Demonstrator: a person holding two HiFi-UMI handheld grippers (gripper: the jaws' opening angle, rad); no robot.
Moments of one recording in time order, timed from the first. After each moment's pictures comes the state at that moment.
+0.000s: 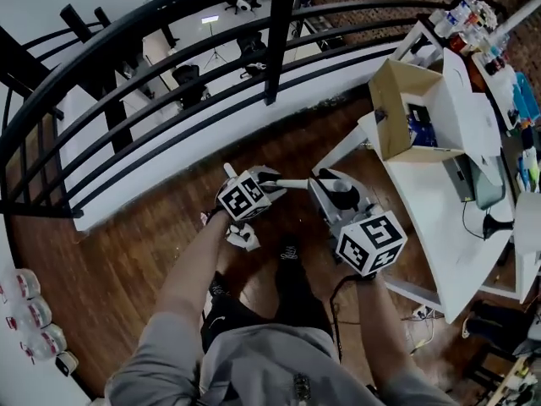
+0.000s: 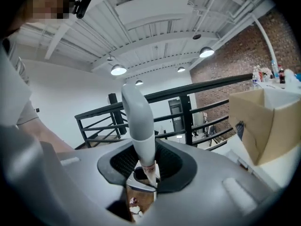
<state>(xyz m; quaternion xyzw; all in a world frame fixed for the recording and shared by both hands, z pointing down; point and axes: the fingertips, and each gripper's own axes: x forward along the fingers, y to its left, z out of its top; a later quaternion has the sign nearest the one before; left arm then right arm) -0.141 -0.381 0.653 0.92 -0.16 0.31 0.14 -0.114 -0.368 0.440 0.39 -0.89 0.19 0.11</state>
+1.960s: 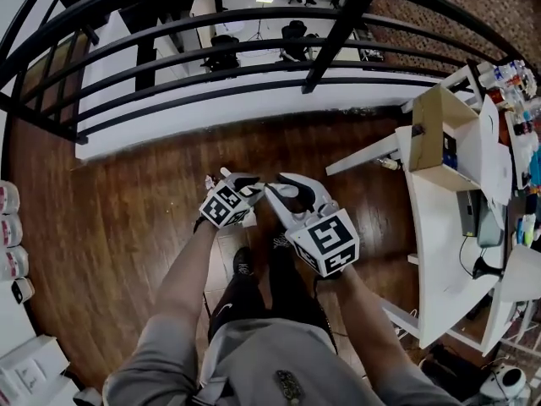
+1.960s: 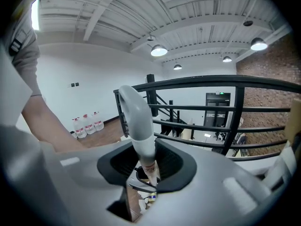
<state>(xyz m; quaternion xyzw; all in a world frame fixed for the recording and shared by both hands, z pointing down) -0.260 -0.273 0.707 0.87 -0.36 0.23 0.25 -0.267 -0.258 0.488 0.18 -0.95 0.11 0.22</state>
